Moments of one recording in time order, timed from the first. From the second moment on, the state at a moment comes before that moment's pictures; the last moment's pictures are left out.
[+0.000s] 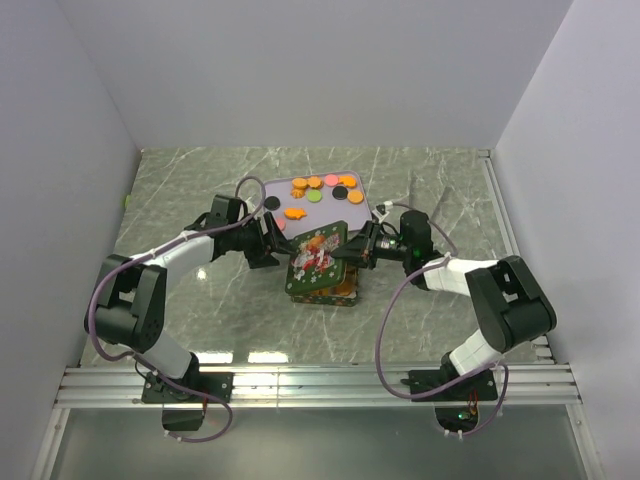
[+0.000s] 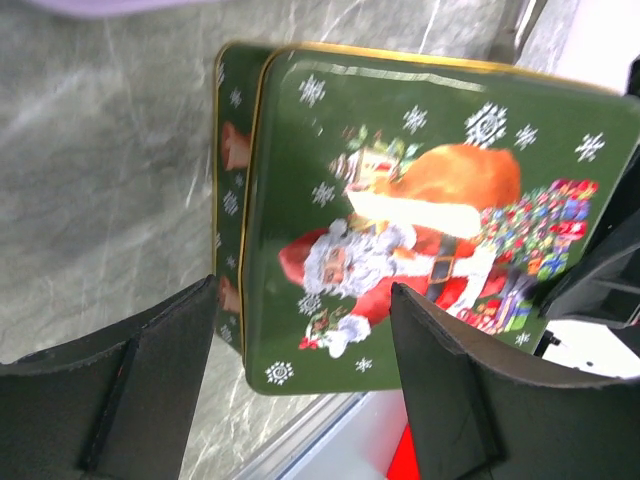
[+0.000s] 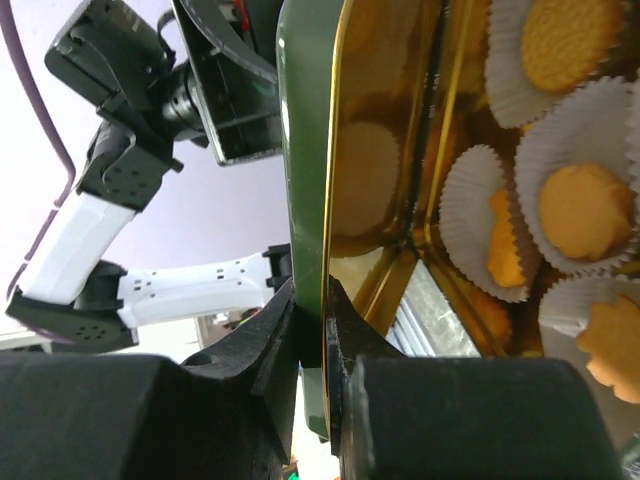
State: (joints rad) left arm -0.29 1.57 0.89 -0.18 0.59 -0.72; right arm 0.35 1.57 0.59 0.66 -0.88 1.26
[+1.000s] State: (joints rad) left arm -0.39 1.65 0.90 -0.18 0.55 -0.72; right arm 0.25 1.62 0.52 0.59 -0.92 1.15
